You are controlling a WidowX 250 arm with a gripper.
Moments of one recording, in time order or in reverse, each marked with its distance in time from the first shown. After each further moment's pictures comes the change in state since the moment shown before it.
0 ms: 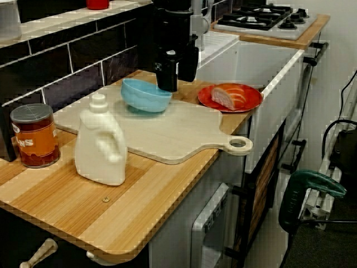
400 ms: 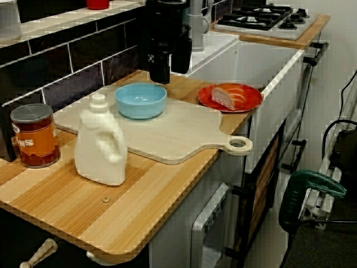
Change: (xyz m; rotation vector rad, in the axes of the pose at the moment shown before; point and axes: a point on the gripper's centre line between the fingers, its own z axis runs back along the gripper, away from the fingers) arm 0.010 0.008 0.014 -0.017 -0.007 0.020
